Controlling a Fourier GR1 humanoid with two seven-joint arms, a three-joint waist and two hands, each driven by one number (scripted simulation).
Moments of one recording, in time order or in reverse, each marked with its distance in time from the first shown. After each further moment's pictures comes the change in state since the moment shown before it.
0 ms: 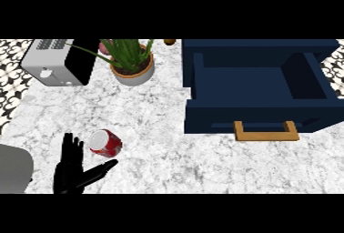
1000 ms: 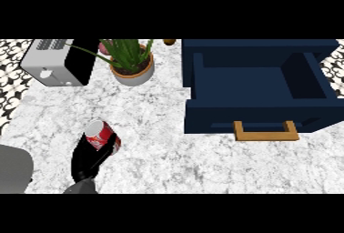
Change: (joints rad) left arm -0.240 0.003 0.068 0.370 0.131 -0.150 -0.150; right arm 0.005 0.006 -0.042 -0.040 -0.067 0.017 0.064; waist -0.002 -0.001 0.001
